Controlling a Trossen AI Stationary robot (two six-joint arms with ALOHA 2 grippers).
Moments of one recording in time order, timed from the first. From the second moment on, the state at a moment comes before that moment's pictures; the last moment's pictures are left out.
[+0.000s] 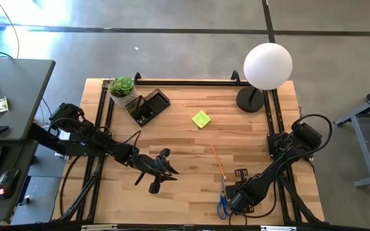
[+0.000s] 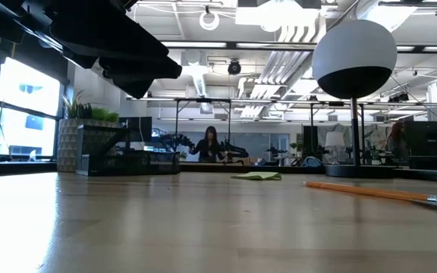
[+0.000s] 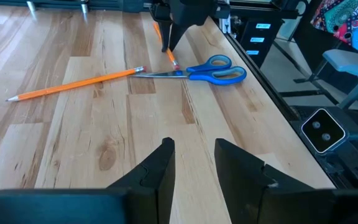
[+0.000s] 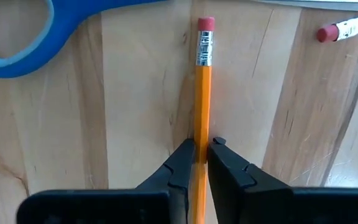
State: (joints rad) left arm -0.35 1.60 0.64 0.52 -0.17 -0.21; right arm 0.80 1.87 1.12 -0.82 0.01 0.70
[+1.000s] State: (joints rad) left arm -0.35 1.60 0.64 0.52 -0.17 -0.21; right arm 0.76 1.84 1.16 -0.91 0.01 0.68
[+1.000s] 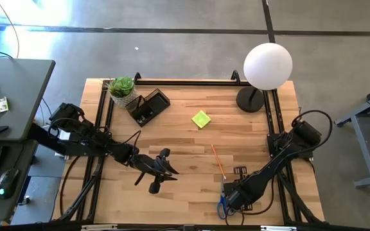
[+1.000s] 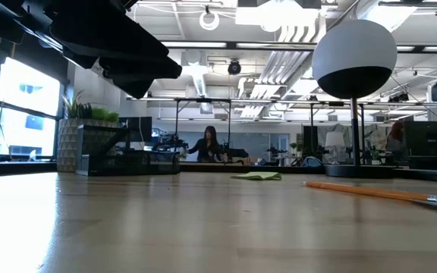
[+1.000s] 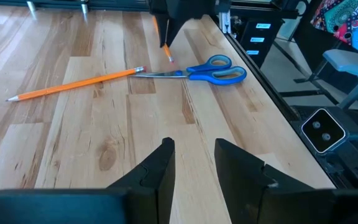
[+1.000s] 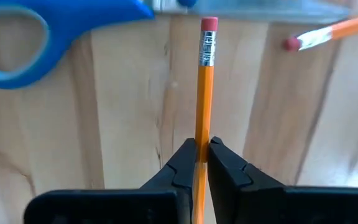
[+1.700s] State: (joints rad) left arm -0.35 1.60 0.64 0.66 -0.19 -0.17; right arm 0.61 1.67 1.17 -0.85 0.26 0.55
